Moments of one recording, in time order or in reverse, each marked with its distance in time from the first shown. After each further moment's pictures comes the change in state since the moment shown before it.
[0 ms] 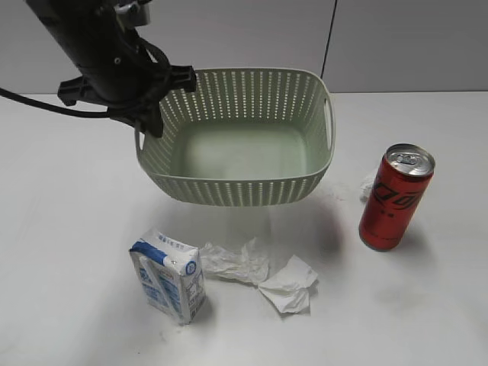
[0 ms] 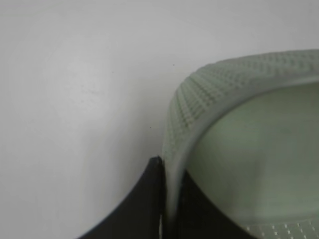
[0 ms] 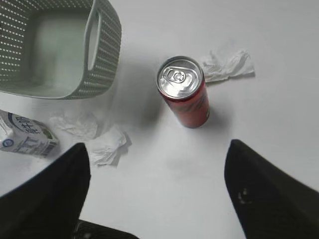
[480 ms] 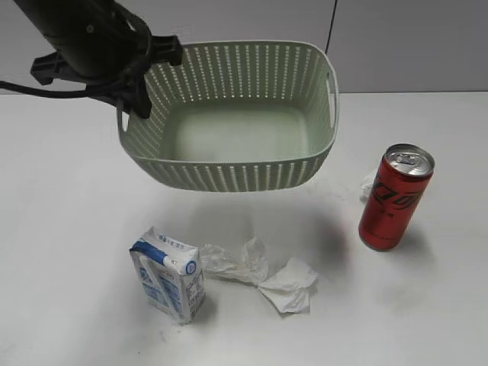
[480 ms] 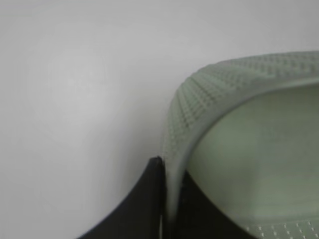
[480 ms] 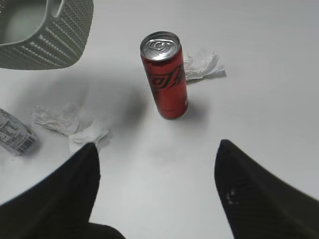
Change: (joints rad) left arm 0.000 -0.107 0.000 -0.008 0.067 0.001; right arm -0.001 -0.632 0.361 -0.088 -0.028 0.069
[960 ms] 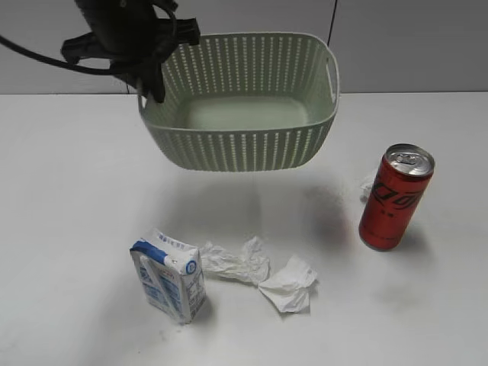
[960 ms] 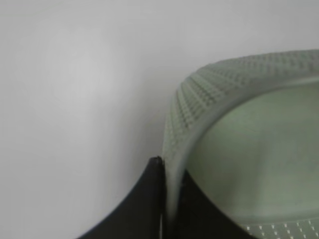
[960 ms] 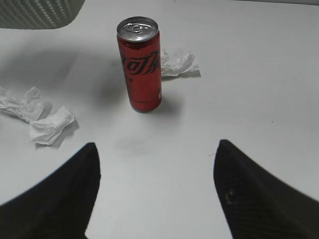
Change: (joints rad) left arm 0.036 0.207 -0.307 -0.029 0.214 0.010; right arm 0.000 -0.265 0.155 -0.086 0.009 -0.049
